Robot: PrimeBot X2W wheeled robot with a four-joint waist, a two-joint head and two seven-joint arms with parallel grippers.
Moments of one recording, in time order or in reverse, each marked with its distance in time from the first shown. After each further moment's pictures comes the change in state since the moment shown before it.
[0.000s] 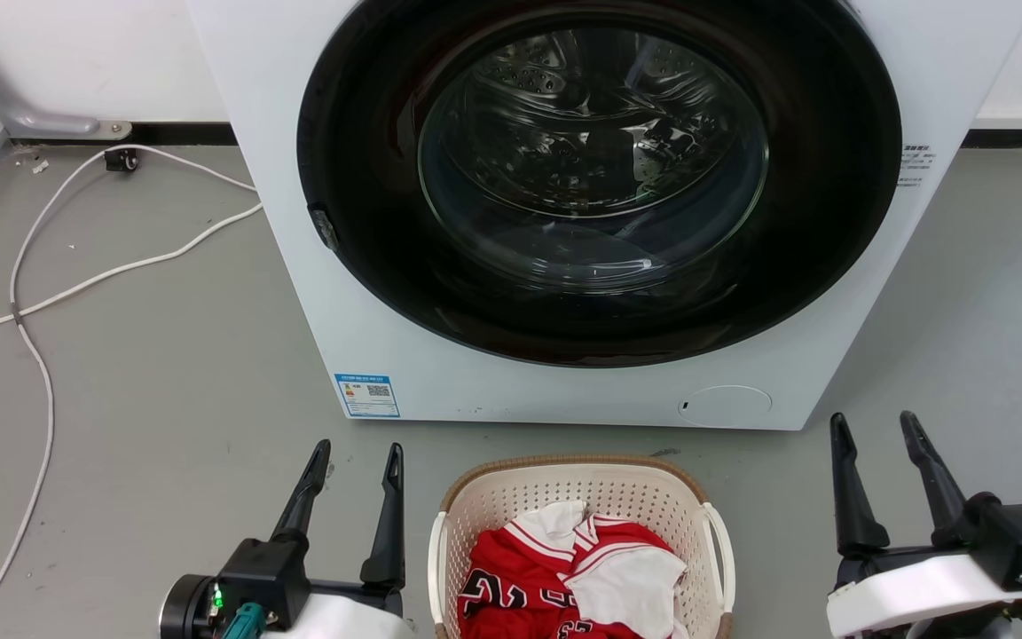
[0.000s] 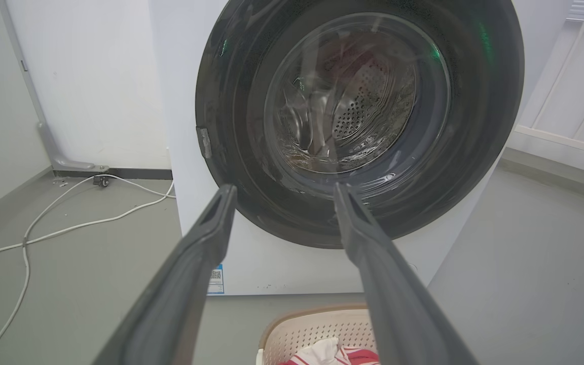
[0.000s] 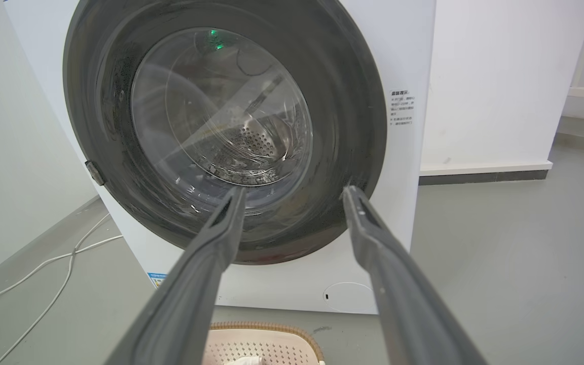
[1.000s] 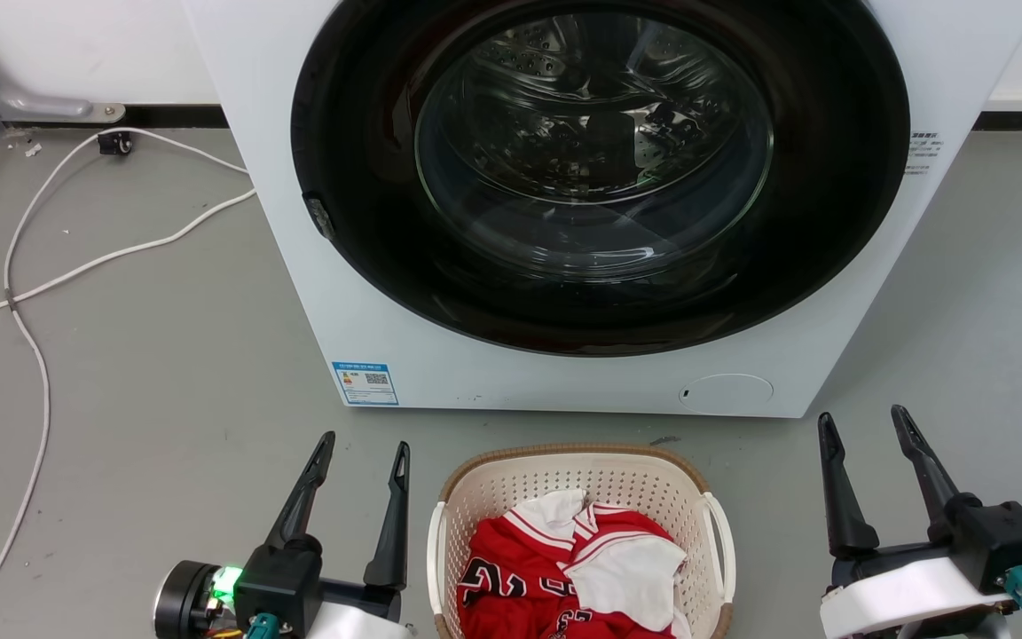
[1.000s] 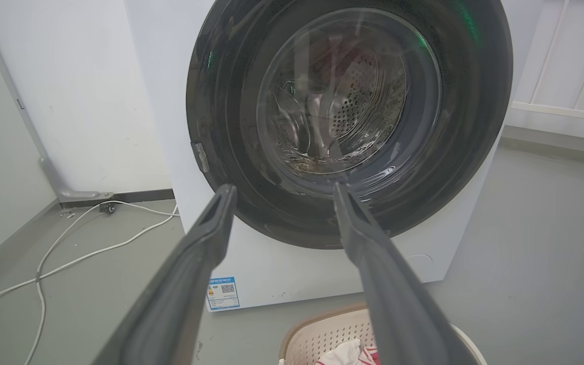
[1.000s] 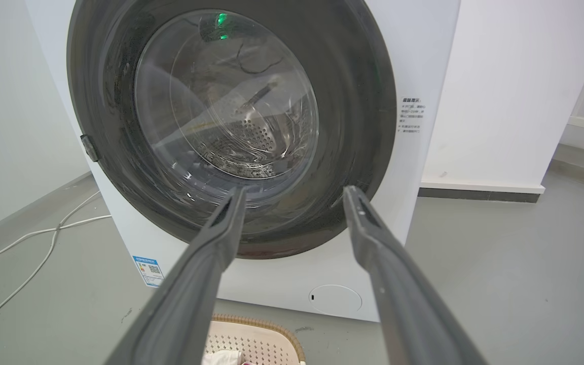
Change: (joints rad) left arm 0.014 -0.063 0.079 0.000 0.183 -0.103 -0.034; right arm -0.006 0.000 0.004 0.007 -0.111 0.000 -0.034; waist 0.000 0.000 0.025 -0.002
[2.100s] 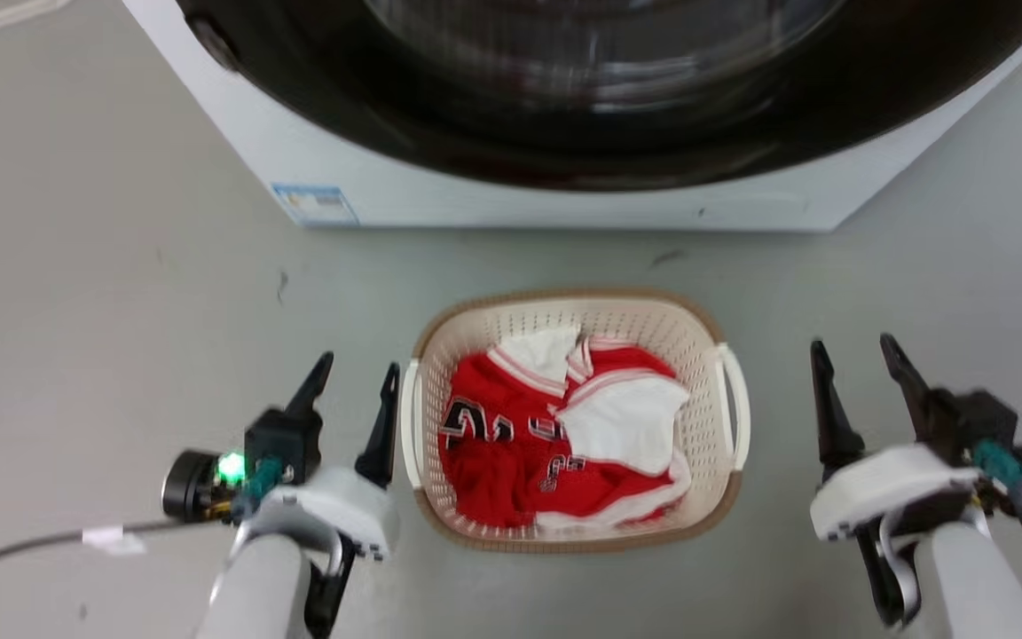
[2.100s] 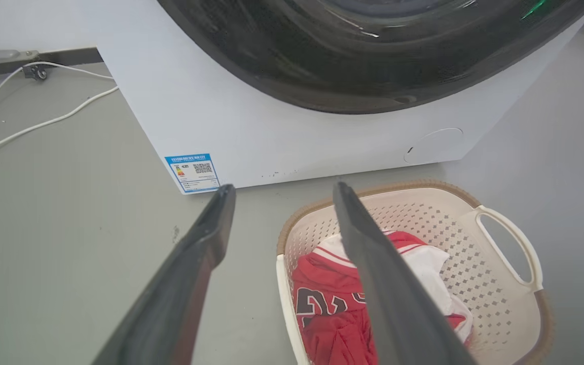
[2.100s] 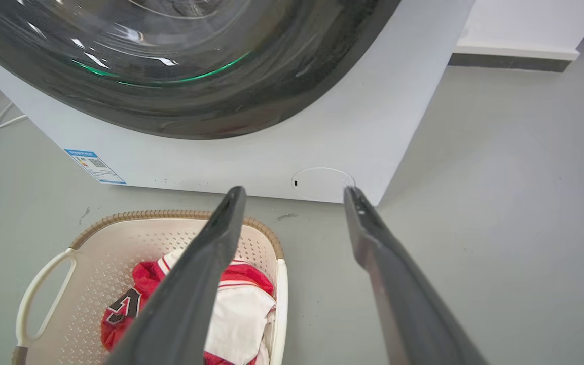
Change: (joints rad) left arm -0.344 0.025 0.042 0.439 -0.025 -0.078 -0.001; right arm -0.271 0.000 -0.042 0.314 -0.035 0.000 0.016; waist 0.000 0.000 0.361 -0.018
